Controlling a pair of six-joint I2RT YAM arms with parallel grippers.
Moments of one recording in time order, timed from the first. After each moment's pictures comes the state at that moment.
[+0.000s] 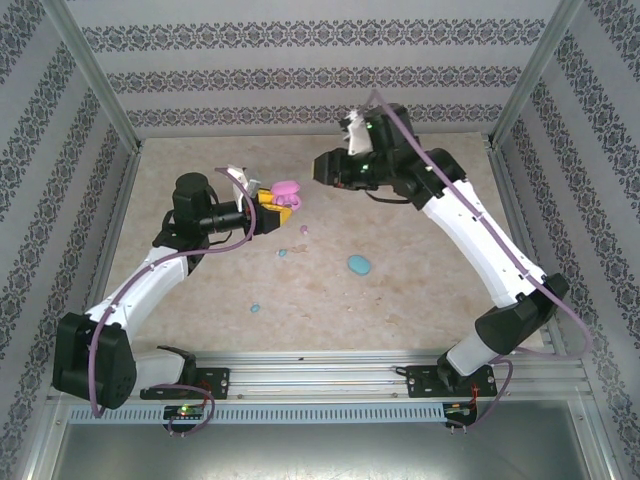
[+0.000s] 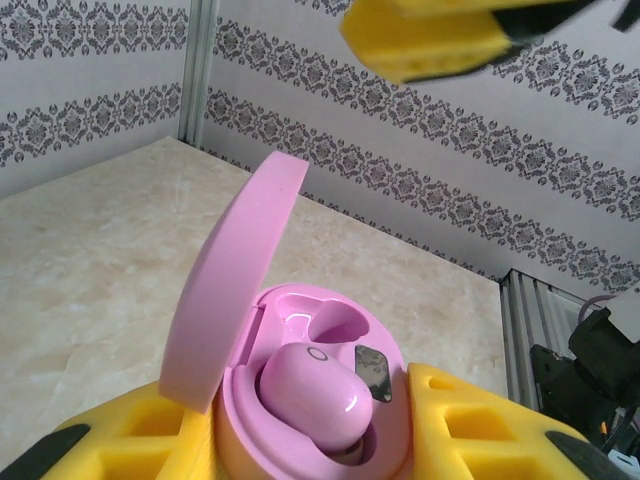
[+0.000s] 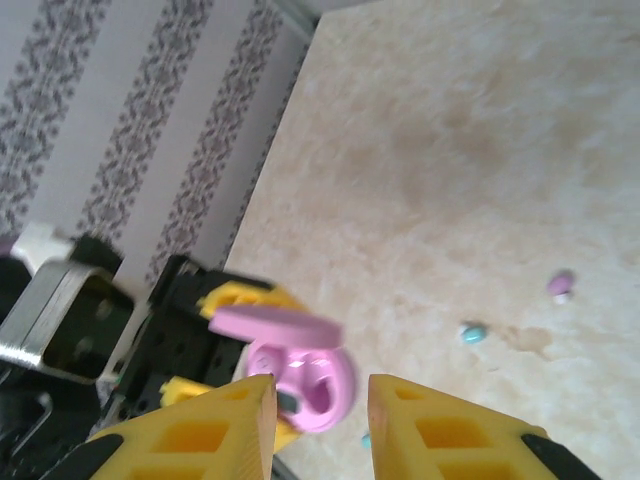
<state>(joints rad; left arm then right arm) -0.23 1.25 0.85 0.20 0.95 -0.09 0.54 1.57 1.80 -0.83 -0.42 0.60</state>
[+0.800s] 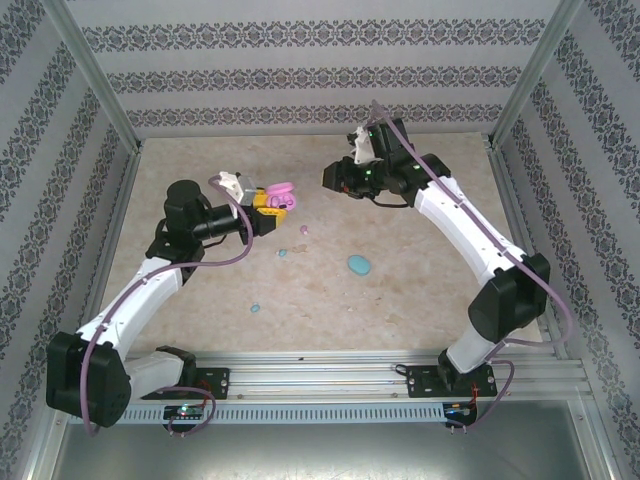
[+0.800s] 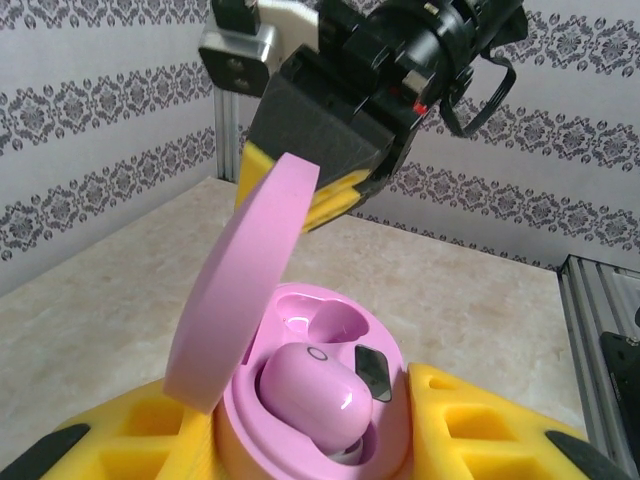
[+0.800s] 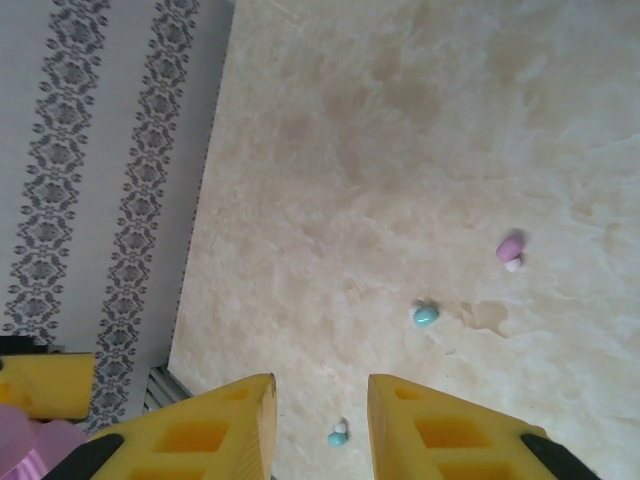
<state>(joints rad) -0.23 1.17 0.81 0.21 0.89 0.05 0.45 1.66 1.61 -0.70 -0.52 0.64</state>
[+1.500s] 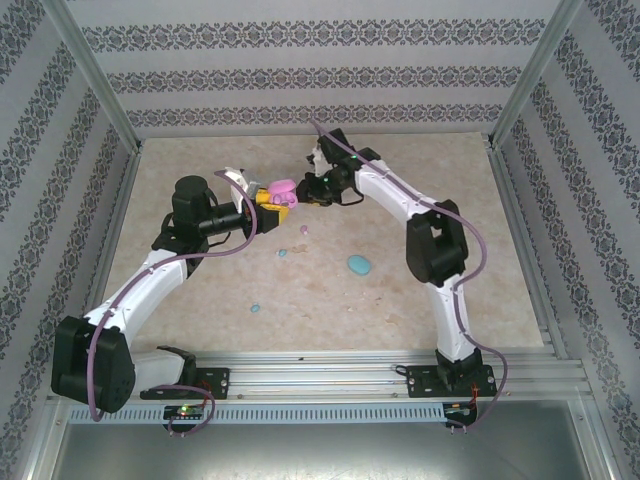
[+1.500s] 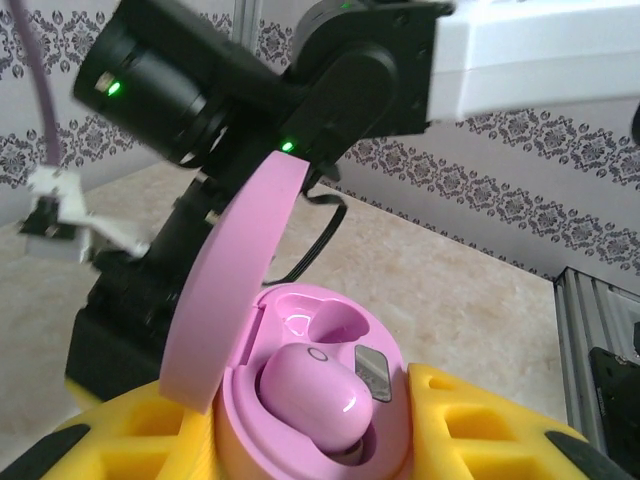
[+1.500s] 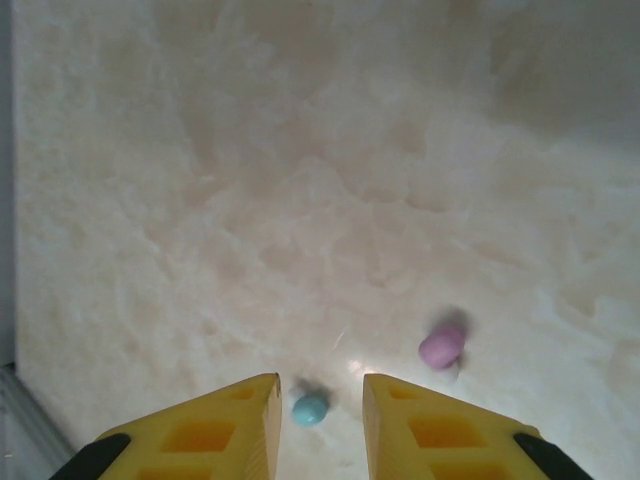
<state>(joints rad) -0.23 1.23 0.84 0.19 0.86 -0.03 0.51 2.25 1.99 -0.80 -0.48 0.47</state>
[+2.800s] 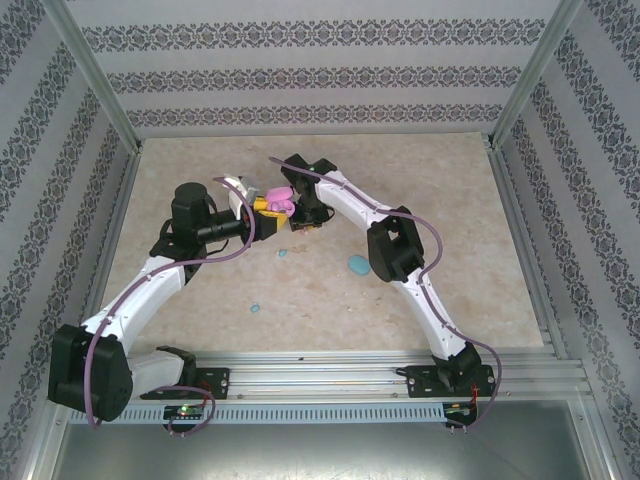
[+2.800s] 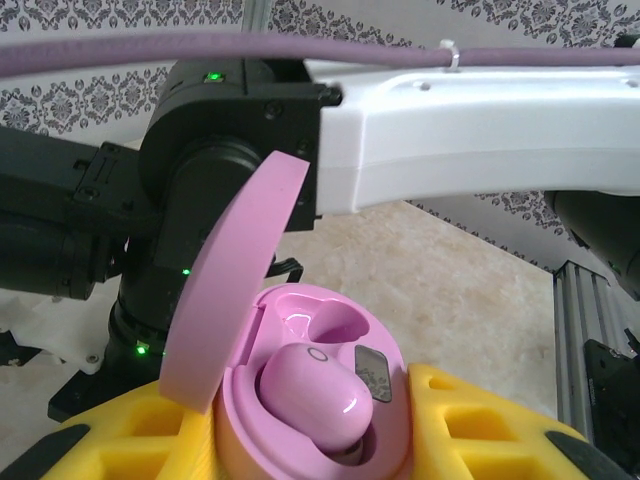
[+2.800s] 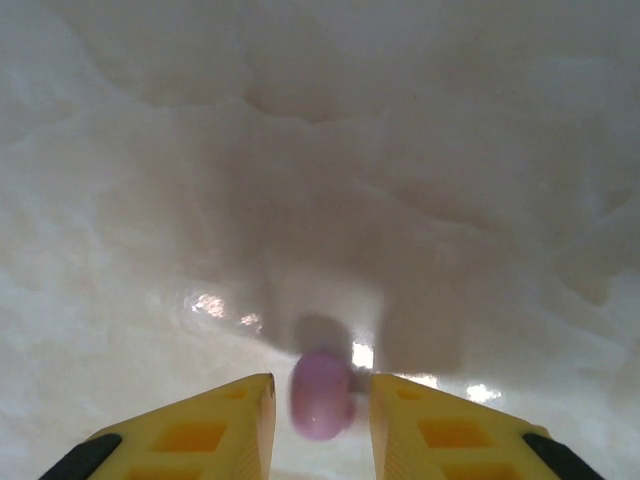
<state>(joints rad) -0.23 1.19 0.79 0.14 0.83 -0.04 0.63 2.56 2.36 -1.19 -0.14 0.42</state>
